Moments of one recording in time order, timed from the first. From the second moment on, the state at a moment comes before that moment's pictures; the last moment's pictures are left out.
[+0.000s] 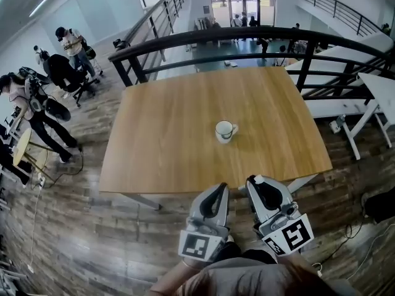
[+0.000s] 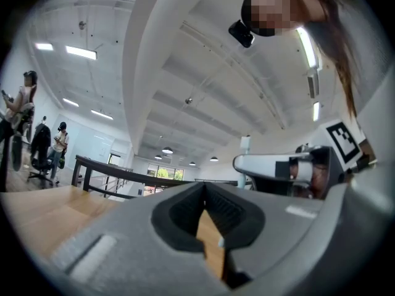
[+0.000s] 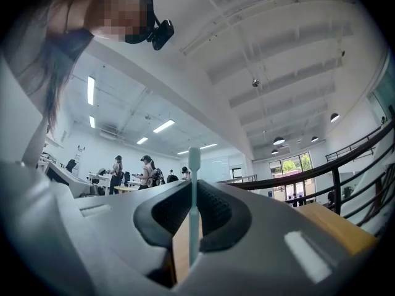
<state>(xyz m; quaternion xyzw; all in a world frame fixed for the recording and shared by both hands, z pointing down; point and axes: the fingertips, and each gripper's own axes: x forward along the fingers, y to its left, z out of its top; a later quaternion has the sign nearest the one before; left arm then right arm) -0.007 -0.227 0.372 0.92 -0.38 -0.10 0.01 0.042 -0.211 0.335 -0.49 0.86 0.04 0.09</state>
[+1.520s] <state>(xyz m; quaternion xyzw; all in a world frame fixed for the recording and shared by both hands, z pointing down) -0.056 -0.263 0.440 0.86 -0.50 -0.05 0.08 0.060 -0.505 0.457 -0.48 0.87 -0.07 -0.04</state>
